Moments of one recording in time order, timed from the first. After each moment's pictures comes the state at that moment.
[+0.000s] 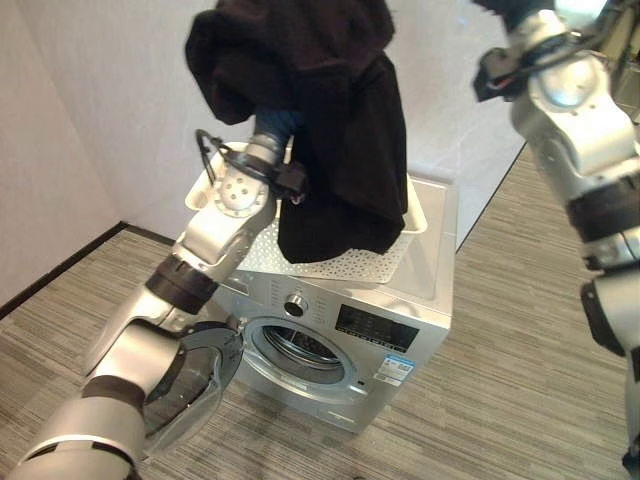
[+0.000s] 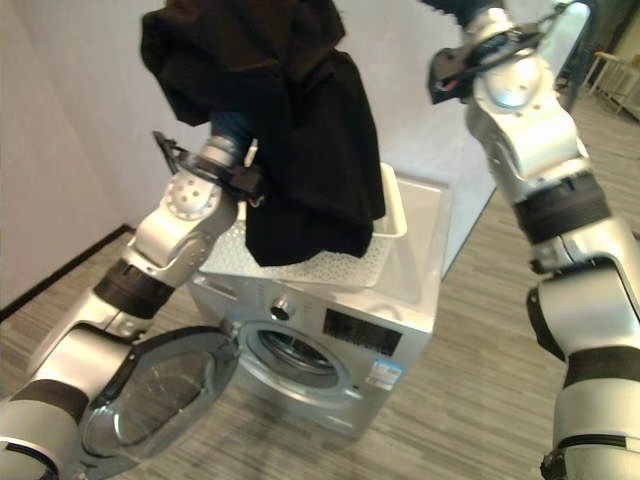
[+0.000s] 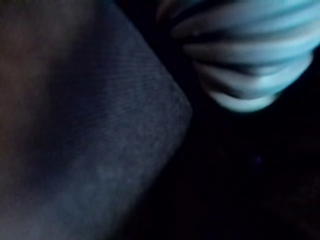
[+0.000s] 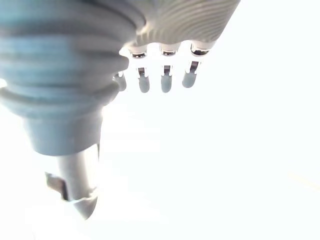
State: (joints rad) left arm -0.89 0.59 -0.38 0.08 -0.68 -0.14 0.28; right arm -1.18 -0.86 0.37 0.38 0.61 -0.09 -0.19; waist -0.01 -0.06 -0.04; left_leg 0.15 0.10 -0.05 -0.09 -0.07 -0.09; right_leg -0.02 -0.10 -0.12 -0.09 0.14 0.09
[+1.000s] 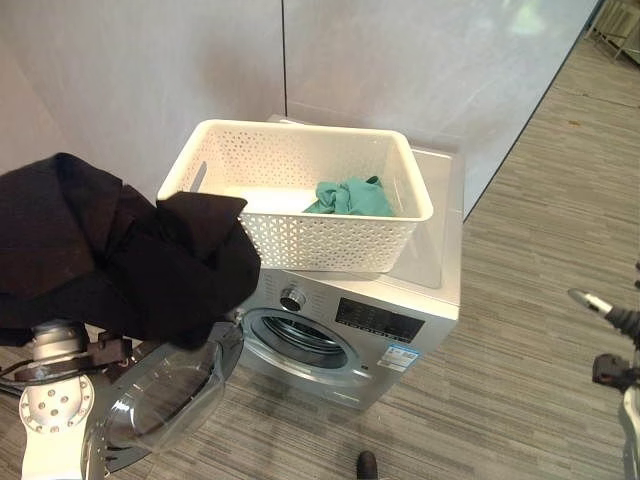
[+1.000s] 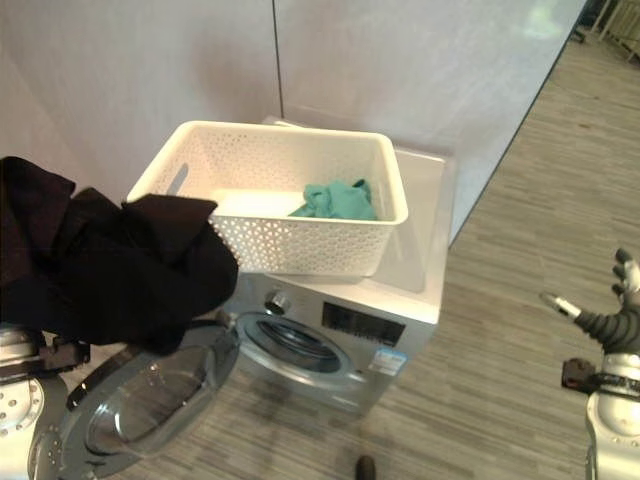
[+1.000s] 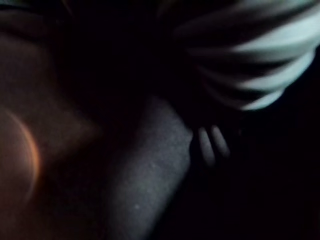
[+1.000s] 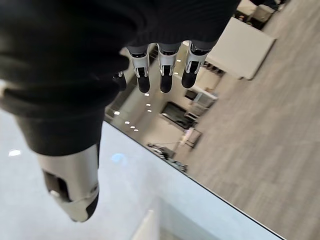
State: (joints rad) left arm 0.33 0.38 0.46 -0.48 -0.29 -0.14 0.15; right arm 0.35 -0.46 -0.49 -0.08 0.04 0.00 -0.15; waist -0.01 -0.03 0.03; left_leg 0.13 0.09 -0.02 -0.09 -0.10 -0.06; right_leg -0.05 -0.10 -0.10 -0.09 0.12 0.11
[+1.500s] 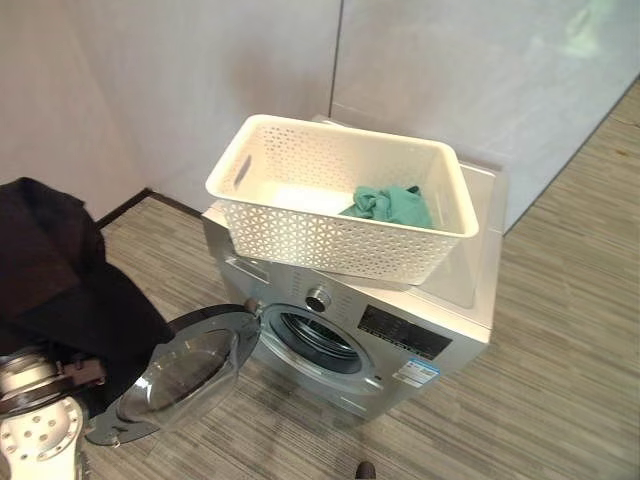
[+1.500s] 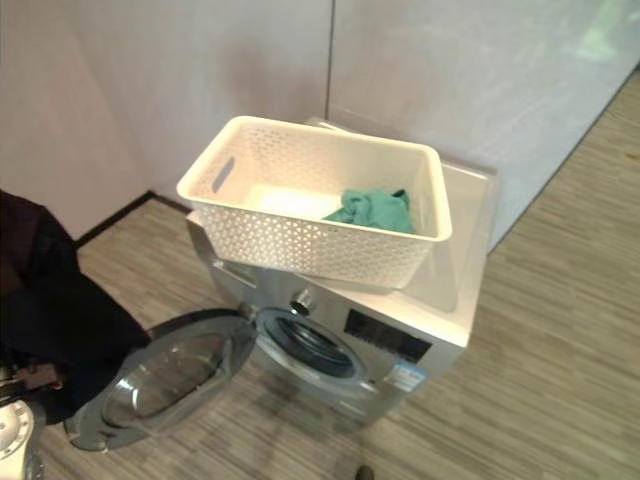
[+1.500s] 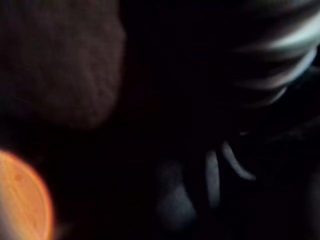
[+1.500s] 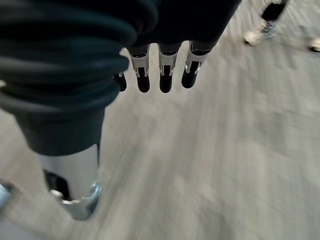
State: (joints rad) left arm 0.30 0.39 0.44 -0.44 -0.12 -0.18 0.26; right arm 0.22 -0.34 -0.19 1.20 0.11 0.05 -0.17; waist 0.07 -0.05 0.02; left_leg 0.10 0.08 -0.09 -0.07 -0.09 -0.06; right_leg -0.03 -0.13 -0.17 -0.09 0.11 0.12
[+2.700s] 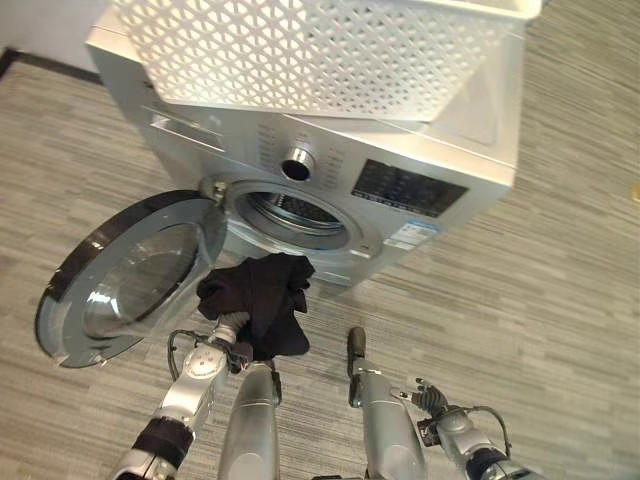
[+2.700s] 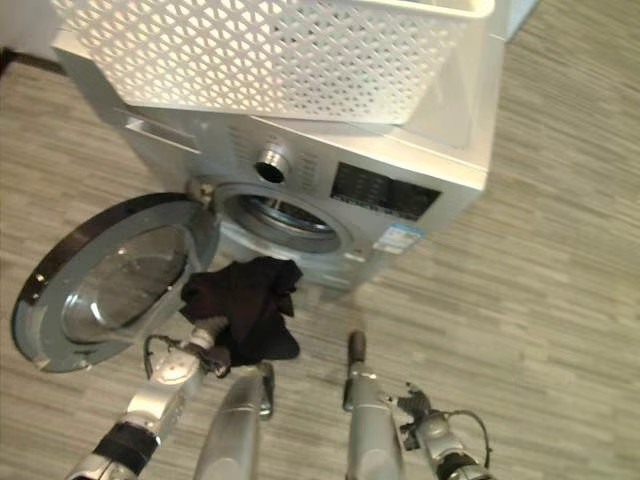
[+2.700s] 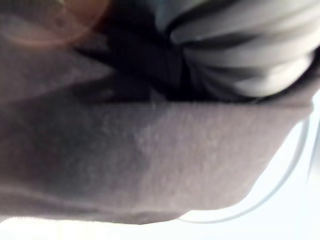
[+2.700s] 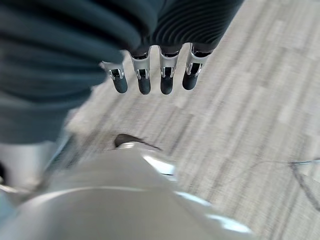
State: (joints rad) left arm -0.26 0.39 -0.29 0.45 -0.37 -0.11 0.08; right arm -0.20 -0.19 0.27 1.15 0.06 0.02 -0.11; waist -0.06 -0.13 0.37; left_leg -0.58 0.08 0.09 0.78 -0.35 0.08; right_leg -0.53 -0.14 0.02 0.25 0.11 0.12
